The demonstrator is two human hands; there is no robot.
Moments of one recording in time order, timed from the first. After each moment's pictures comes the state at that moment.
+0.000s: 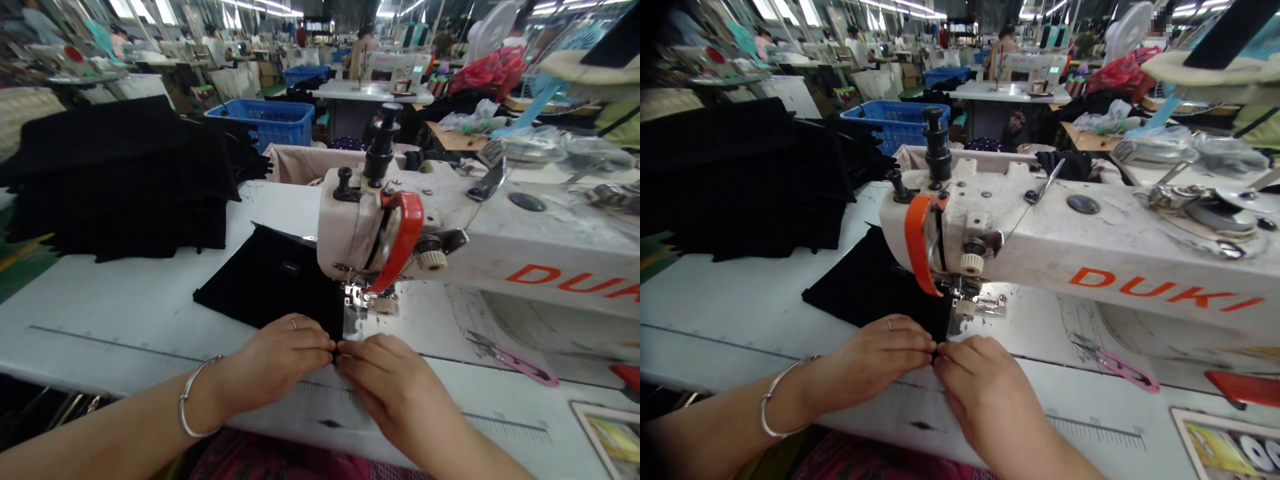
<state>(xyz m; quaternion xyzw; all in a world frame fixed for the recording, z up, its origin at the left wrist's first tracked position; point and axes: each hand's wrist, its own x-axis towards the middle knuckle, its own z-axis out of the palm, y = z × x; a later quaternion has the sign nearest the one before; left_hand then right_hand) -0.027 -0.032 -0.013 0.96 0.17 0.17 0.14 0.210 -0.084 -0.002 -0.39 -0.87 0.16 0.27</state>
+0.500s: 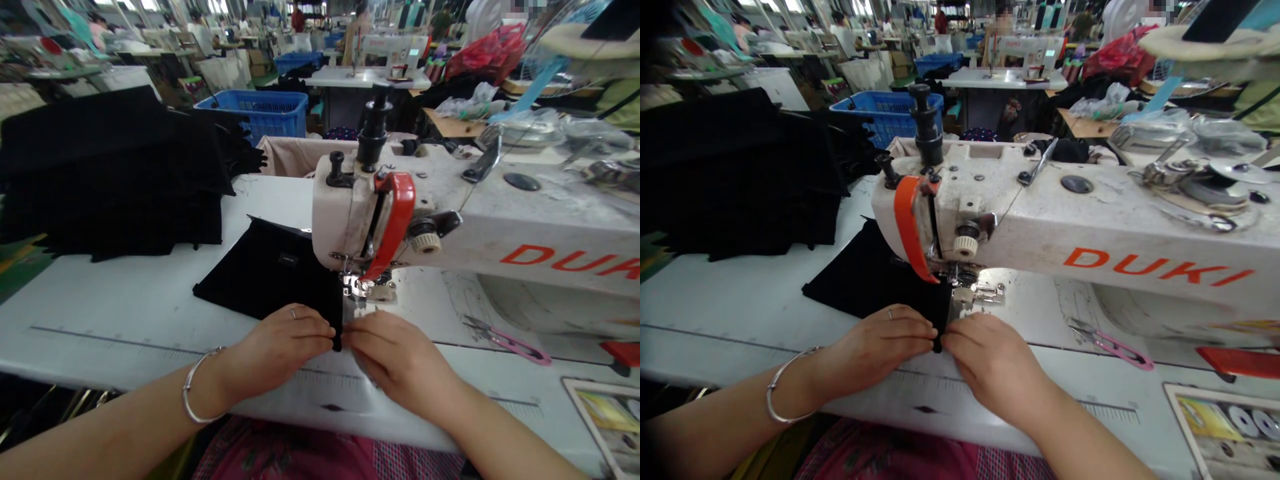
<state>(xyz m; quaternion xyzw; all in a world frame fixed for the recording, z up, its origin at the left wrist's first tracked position) -0.028 -0.030 -0.014 0.96 0.16 0.20 0.14 0.222 -0.069 -0.009 -0.37 -0.88 0.17 0.26</state>
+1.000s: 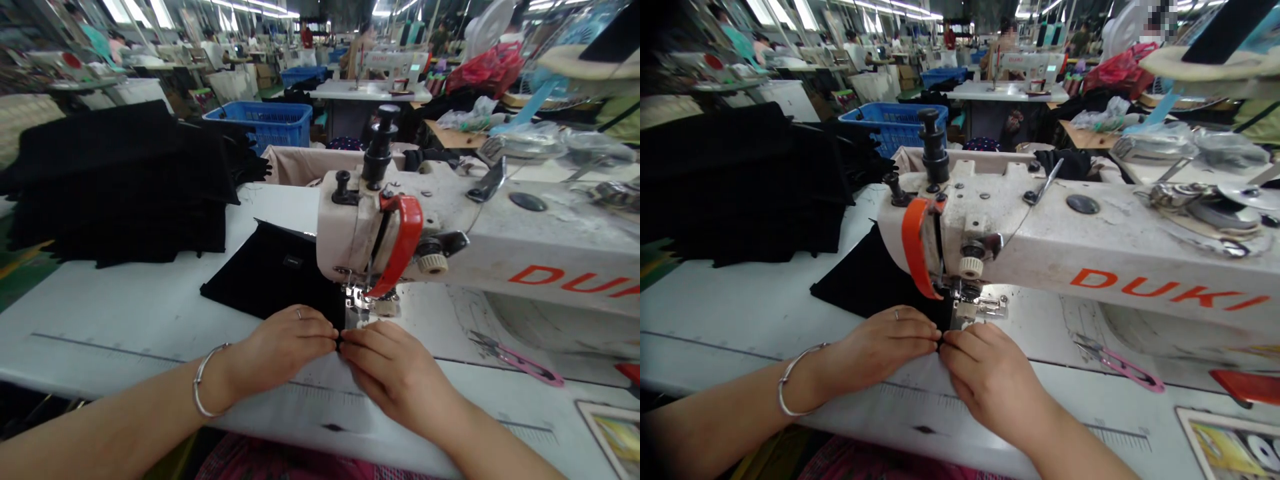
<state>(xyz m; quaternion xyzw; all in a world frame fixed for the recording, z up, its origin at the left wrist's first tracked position) -0.025 -0.013 -0.016 0.96 0.15 0.19 0.13 0.217 -0.069 -0.012 -0.35 -0.89 0.15 0.25</state>
